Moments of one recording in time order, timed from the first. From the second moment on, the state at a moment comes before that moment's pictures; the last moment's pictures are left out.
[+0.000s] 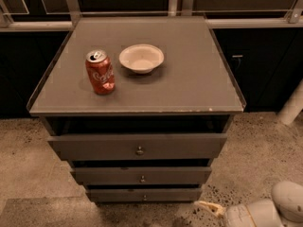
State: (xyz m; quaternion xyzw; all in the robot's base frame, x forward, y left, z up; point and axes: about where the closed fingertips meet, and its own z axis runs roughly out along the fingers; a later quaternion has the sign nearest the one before) arm 0.270 -0.160 0.555 -0.59 0.64 0.41 0.29
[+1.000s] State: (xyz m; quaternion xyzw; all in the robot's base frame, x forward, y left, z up) arm 0.329 -0.160 0.393 -0.55 0.60 0.47 0.33
